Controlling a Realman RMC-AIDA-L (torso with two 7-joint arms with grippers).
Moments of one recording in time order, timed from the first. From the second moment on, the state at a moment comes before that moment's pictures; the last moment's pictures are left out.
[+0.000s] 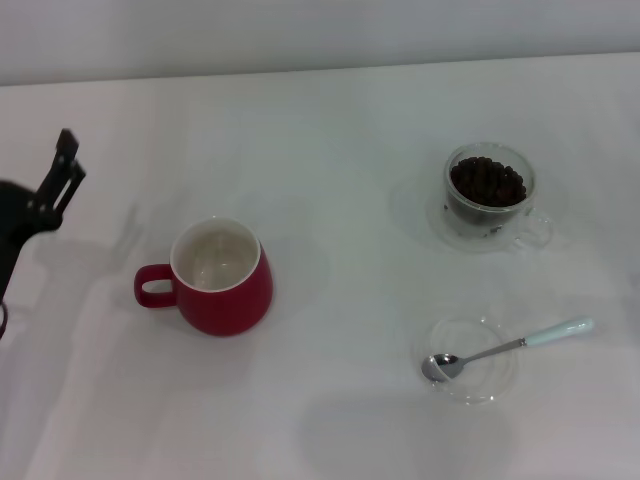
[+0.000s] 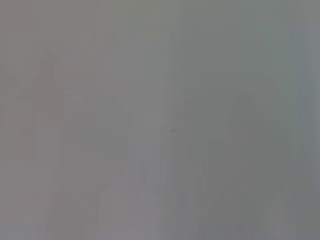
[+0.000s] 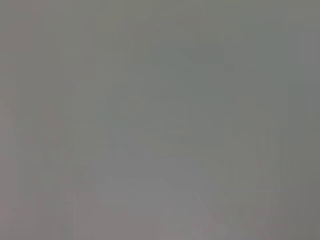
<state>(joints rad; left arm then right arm) -0.35 -2.08 2.62 0.26 -1.02 1.37 -0.09 0.27 2.00 -0.01 -0.09 1.86 1.22 -2.89</state>
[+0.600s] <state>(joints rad) -0.06 -2.09 2.69 0.25 -1.02 1.55 -0.08 0.27 2.00 0.01 -0.10 1.89 1.24 -2.88</state>
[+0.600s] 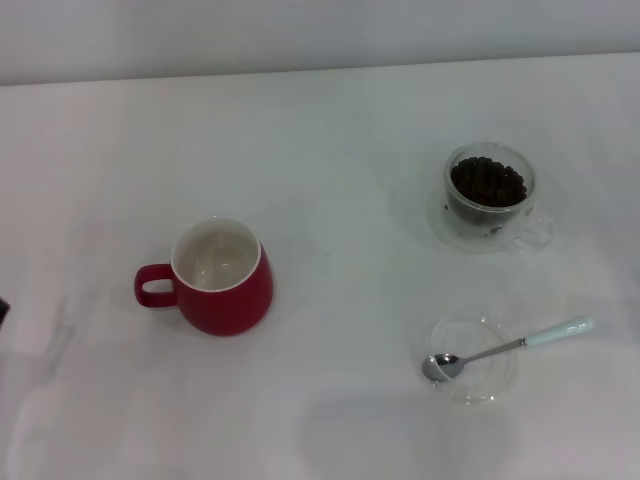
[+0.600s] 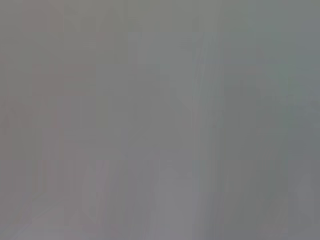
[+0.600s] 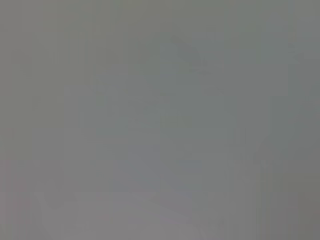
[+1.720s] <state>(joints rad) -0.16 -2.08 2.82 0.16 -0.99 1.37 -0.08 0.26 2.01 0.02 0.01 1.88 1.29 -2.81</state>
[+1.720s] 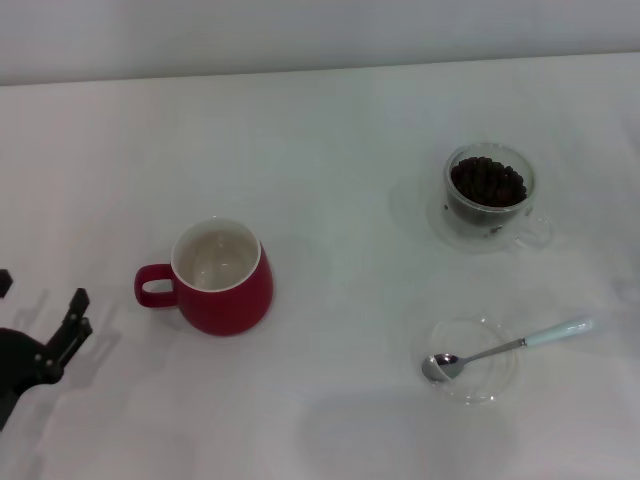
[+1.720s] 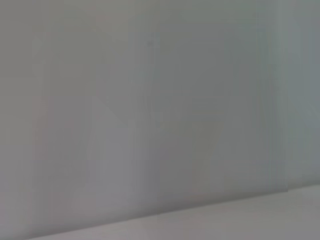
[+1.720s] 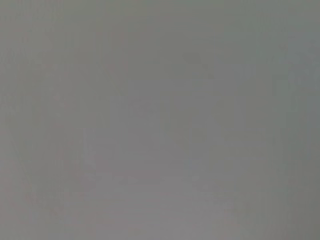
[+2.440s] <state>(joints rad) -0.27 -2.08 2.83 0.15 -0.91 1.24 -0.08 0.25 2.01 0.00 0.05 1.87 1.34 -2.82</state>
